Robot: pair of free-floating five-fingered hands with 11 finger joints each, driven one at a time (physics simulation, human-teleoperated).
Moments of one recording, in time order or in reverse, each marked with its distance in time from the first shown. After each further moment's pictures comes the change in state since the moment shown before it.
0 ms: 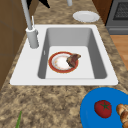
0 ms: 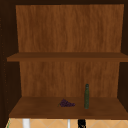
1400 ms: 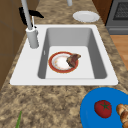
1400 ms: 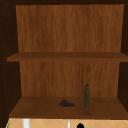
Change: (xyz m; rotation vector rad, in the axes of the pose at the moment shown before) left hand 0.000 0.000 0.000 0.000 0.000 0.000; right hand 0.008 -0.005 -0.149 0.702 -0.182 0.059
